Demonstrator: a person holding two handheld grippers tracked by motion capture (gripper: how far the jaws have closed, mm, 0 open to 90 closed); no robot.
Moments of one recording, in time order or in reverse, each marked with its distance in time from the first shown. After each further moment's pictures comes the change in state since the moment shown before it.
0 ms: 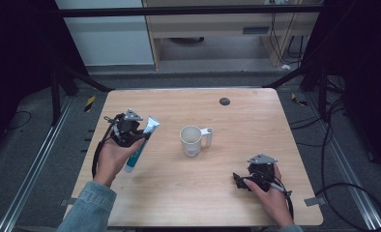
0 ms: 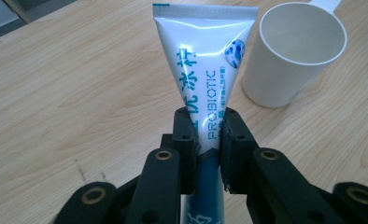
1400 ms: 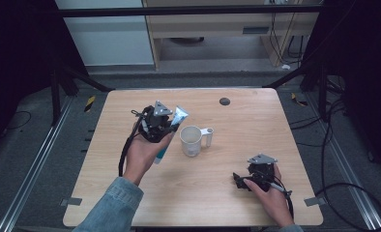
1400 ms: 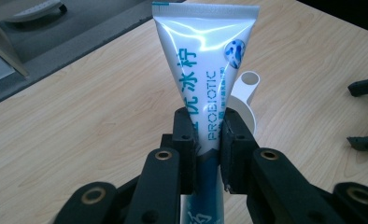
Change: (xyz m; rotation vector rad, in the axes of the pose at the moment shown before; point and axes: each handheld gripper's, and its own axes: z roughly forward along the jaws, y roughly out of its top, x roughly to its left) left arm -0.066 0.057 0.001 -0.133 -0.012 0.061; right arm 0.000 0.000 0.000 0.000 0.000 0.000
